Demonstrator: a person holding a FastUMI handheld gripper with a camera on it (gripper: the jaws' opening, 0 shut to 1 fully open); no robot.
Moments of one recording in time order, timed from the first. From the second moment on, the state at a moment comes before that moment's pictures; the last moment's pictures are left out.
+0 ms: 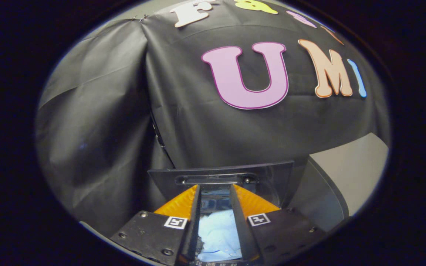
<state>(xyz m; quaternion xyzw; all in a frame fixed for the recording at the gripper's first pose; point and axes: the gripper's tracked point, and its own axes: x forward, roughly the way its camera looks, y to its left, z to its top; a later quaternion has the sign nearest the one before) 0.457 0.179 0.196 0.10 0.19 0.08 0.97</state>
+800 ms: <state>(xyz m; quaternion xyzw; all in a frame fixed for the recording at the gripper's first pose) 0.525 0.173 0.207 0.07 0.13 0.02 0.99</state>
